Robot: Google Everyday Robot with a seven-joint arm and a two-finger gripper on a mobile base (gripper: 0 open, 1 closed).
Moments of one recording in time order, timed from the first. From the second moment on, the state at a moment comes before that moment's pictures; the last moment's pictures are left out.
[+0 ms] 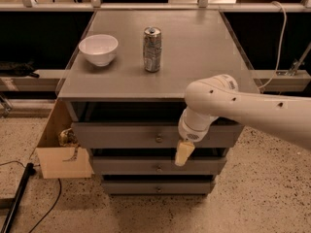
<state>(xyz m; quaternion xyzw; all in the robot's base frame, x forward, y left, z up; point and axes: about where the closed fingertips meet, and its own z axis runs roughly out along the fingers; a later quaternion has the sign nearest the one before) 0.541 -0.093 0.633 -0.64 0.76 0.03 0.11</state>
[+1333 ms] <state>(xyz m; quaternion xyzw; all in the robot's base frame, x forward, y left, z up) 0.537 -0.091 0.647 -0.65 0.76 0.02 0.11</state>
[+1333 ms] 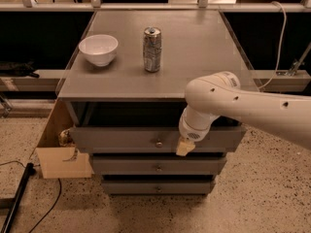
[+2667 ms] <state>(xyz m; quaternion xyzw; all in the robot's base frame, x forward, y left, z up) 0.529 -0.099 0.646 -0.64 0.76 0.02 0.11</state>
